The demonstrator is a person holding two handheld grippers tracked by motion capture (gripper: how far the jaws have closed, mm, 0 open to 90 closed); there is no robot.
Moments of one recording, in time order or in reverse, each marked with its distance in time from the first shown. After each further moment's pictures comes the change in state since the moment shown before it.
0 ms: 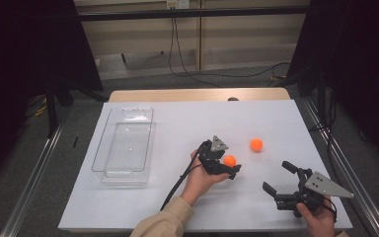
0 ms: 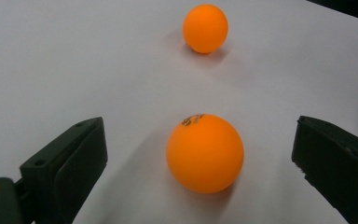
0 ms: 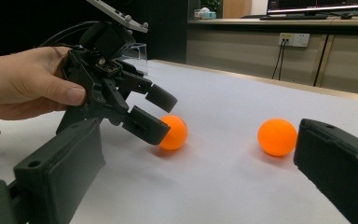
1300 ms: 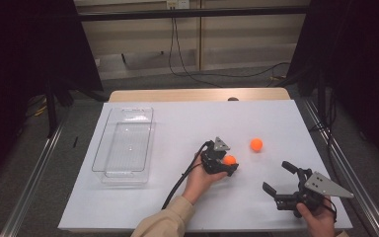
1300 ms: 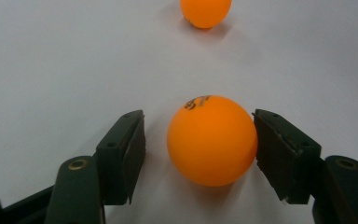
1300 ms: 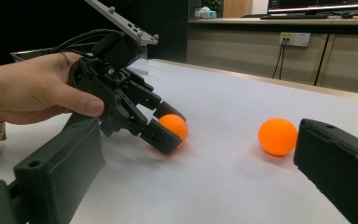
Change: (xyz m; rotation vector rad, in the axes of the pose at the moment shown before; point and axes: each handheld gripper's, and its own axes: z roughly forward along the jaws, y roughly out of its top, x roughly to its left) left arm 0.004 -0.003 0.010 0.074 -0.021 0.026; right arm 0.000 0.000 0.000 0.002 0.002 -0.001
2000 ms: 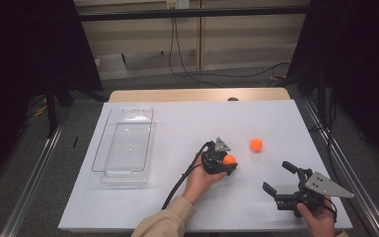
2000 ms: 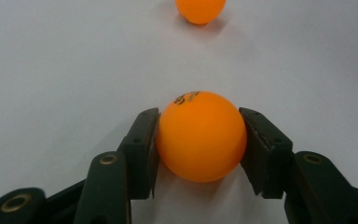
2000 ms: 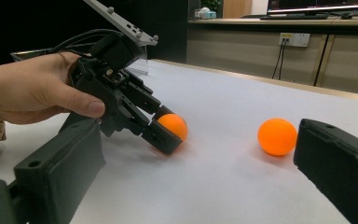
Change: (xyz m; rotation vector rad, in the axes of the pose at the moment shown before) left arm -0.002 0.000 -0.001 0.012 -0.008 0.003; right arm 0.000 0.000 0.000 -0.002 0.000 0.000
